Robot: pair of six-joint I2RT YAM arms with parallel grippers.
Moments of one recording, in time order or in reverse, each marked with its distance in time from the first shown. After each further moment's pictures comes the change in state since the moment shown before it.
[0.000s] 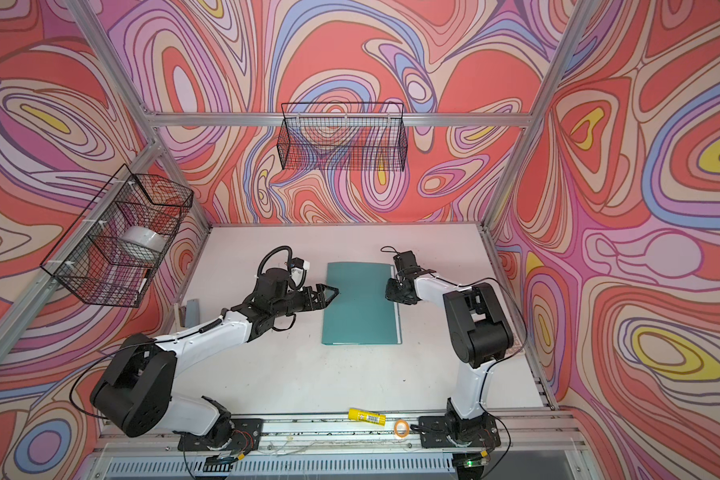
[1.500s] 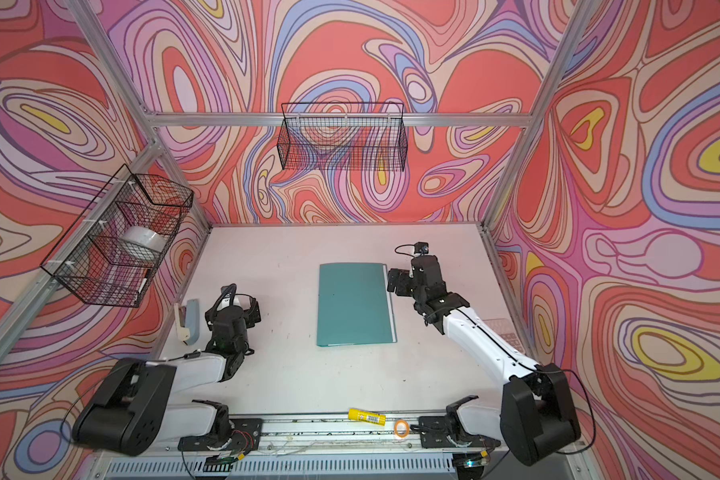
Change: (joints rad) left arm 0.349 -0.021 -0.568 0.679 -0.900 0.602; right arm 0.056 -0.593 -0.267 0.193 0.213 -0.143
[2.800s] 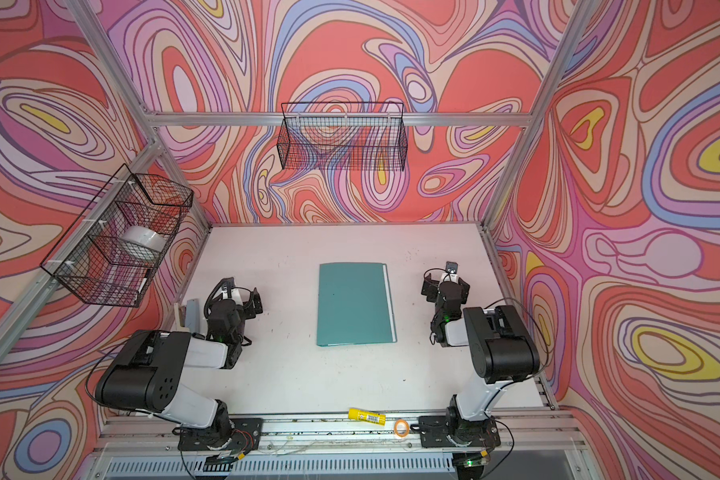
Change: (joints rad) left arm 0.076 0.105 0.090 0.106 0.246 0.011; right arm -0.302 0.427 -0.383 1.093 0.146 -0.274
